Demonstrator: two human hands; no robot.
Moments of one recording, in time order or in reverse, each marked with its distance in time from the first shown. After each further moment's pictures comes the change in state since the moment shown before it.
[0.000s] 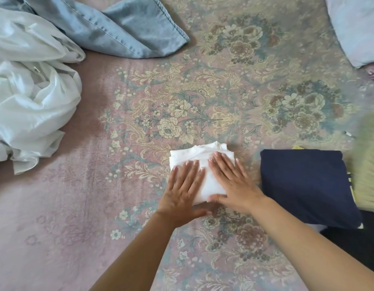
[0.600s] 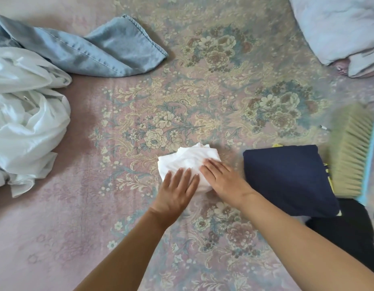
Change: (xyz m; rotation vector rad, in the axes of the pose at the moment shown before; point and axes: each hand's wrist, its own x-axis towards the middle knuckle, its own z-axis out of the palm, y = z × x) left_hand 0.018 0.005 -0.042 0.289 0.163 0.250; right_hand -0.001 0.012 -0.009 -0.136 0.360 -0.104
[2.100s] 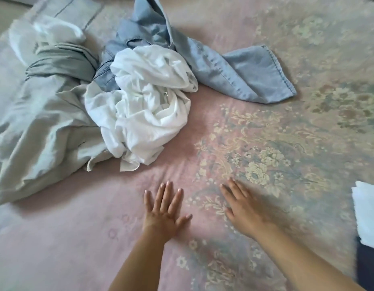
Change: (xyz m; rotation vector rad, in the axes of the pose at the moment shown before) left_hand -0.171 -0.120 0.049 -0.166 -0.375 -0.919; right_hand 0.156 -0.130 -0.026 0.194 -0.387 -0.005
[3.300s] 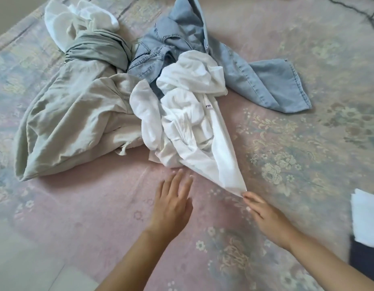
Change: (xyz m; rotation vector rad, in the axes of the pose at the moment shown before) left_hand -0.053 -0.038 -0.082 -0.340 0.491 0.069; right_hand -0.041 -0.028 -0.018 0.431 -0.012 0.065
